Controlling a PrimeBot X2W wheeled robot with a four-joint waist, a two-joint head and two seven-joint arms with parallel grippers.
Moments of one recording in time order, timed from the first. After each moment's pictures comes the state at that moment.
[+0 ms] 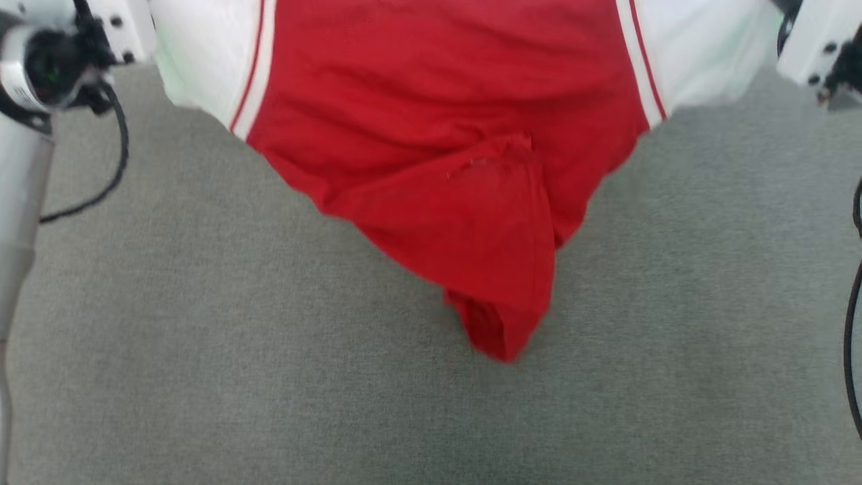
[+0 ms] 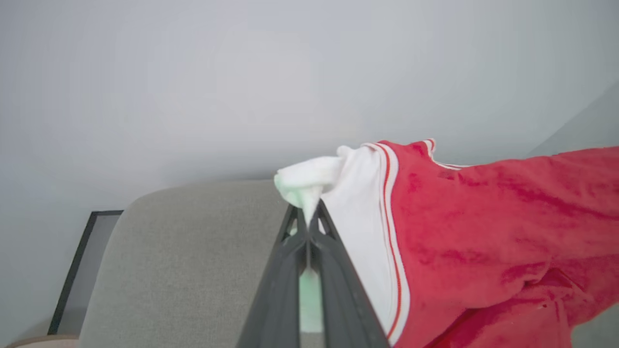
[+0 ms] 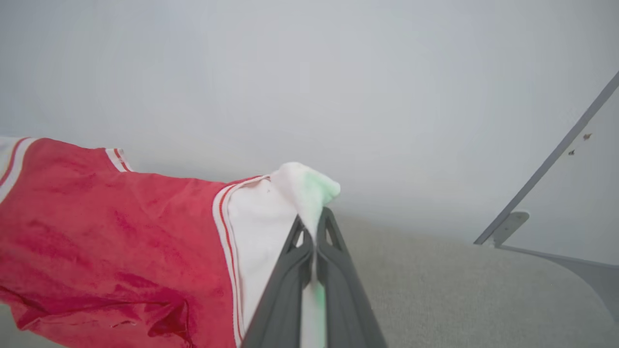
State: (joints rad) left arm -1.20 0.52 -0.49 0.57 -0.79 0.08 0.71; right arm -1.00 -0.30 0.04 0.37 0.48 0.13 0.76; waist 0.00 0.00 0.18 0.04
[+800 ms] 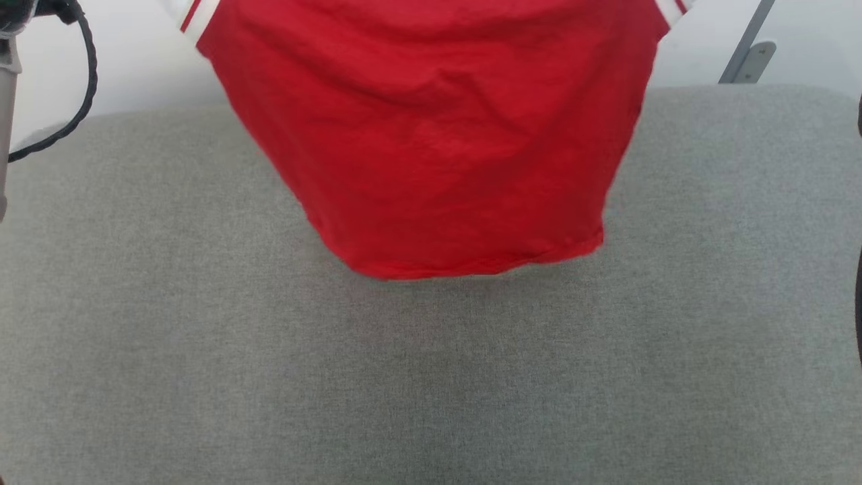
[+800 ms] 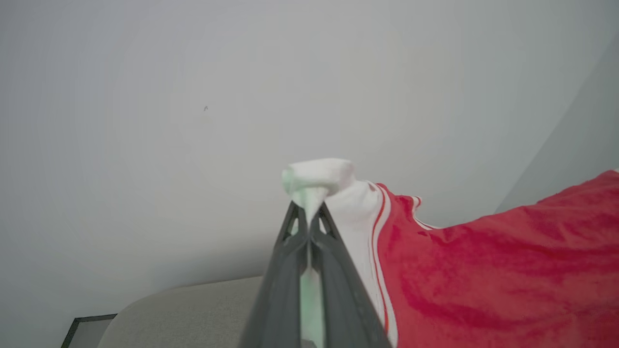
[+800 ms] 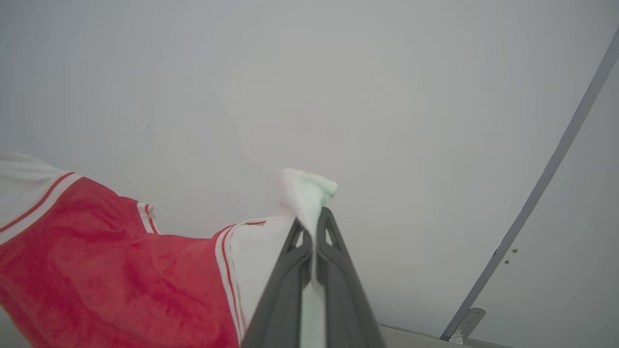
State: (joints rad) left arm -1.33 0.51 -0.47 0.59 -0.76 0.05 0.58; right arm -1.23 -0.26 0.11 0.47 0.46 0.13 0.63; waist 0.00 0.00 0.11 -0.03
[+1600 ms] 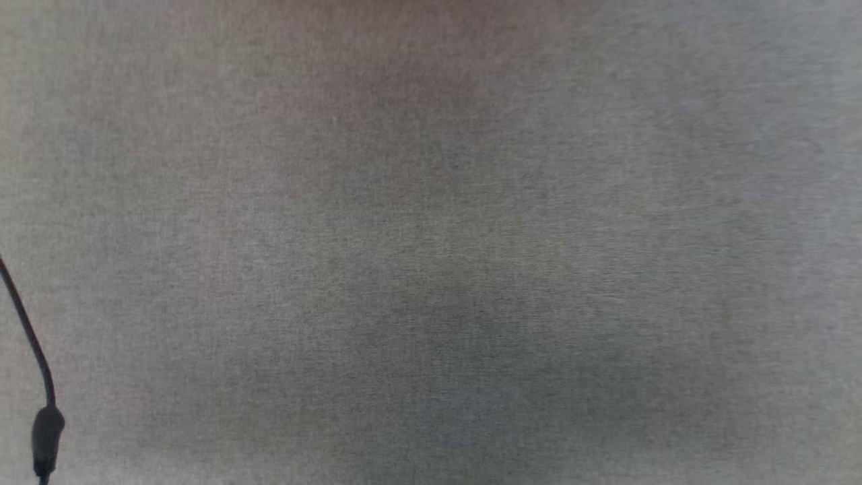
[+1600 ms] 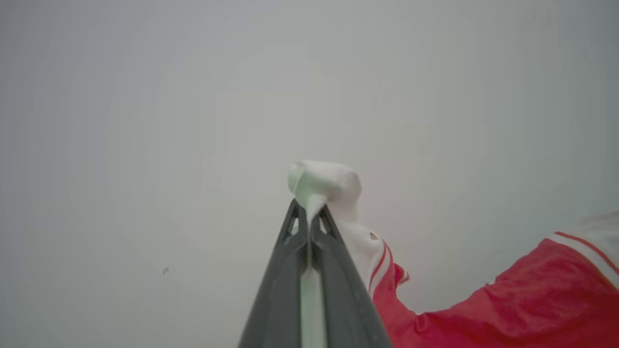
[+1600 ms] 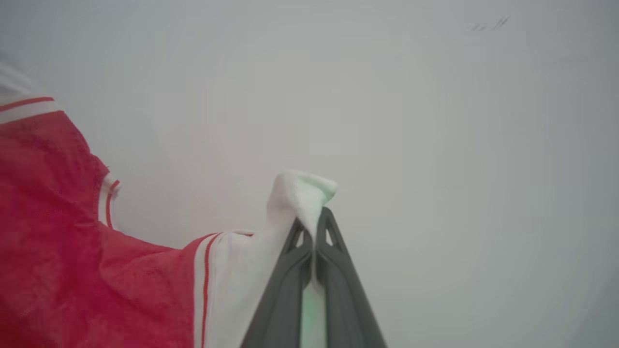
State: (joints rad) left arm -1.74 0.37 -0.46 0.85 -0.58 -0.05 -0.23; right arm -1.70 -0.27 0.26 0.87 0.09 0.13 -0.23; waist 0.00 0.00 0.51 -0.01
